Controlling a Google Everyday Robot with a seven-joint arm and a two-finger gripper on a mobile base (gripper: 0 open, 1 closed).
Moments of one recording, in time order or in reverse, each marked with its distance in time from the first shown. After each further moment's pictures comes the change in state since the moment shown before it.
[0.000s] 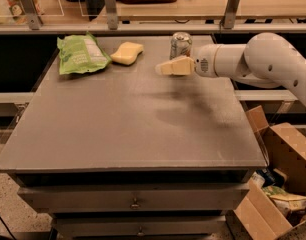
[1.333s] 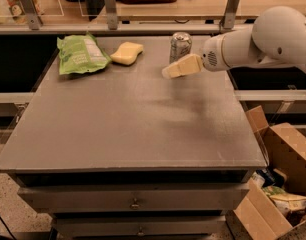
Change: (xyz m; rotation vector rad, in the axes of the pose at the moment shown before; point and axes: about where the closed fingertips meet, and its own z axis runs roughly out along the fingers) arm 0.001 0.009 -0.036 0.038 0.211 -0.091
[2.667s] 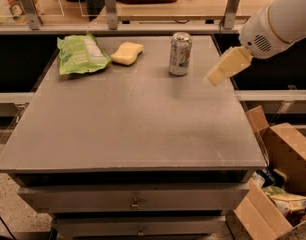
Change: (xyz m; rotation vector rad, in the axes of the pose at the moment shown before) arm 0.009 0.018 -0.130 0.068 0.333 -0.266
